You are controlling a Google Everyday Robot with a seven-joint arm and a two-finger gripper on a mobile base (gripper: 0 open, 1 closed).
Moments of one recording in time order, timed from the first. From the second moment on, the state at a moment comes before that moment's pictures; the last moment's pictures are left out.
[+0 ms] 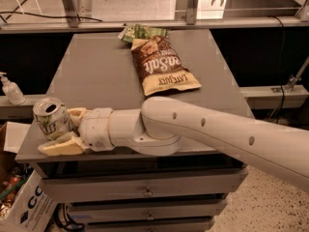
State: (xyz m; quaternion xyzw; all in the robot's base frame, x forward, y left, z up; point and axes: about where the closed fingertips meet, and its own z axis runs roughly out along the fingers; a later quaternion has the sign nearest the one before) arm 0.449 0.230 0.836 -0.54 0.53 0.42 0.51
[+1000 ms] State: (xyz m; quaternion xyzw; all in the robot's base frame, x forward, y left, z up) arm 0.475 0.205 0.890 -0.54 0.51 0.38 0.55
